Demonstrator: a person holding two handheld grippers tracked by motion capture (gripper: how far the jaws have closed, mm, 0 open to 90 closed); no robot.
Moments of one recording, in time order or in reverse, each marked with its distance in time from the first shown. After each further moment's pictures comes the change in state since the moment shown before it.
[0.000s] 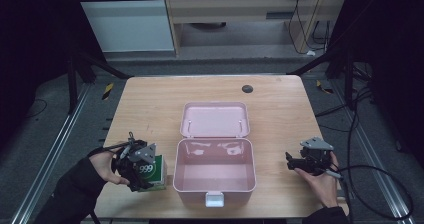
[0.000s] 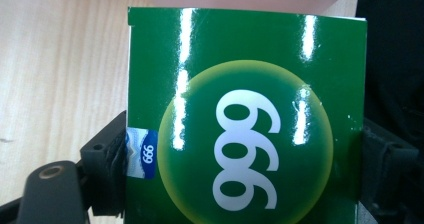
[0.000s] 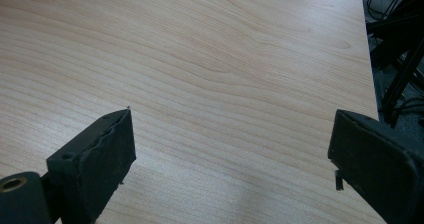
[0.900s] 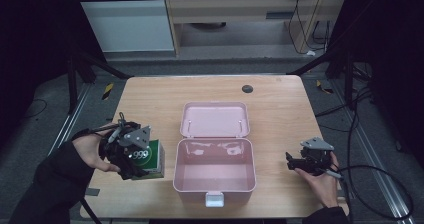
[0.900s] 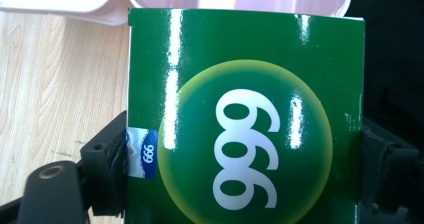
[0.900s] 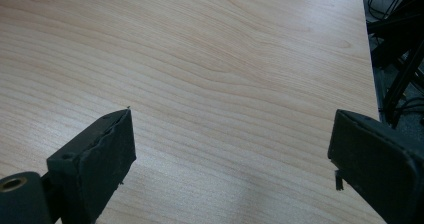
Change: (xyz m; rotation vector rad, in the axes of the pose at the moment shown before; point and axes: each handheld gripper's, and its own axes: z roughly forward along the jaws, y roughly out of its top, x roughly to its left) left arm -0.003 0.033 -0.073 -0.028 0.036 0.031; right arm 0.000 -0.001 0.000 0.000 0.004 0.008
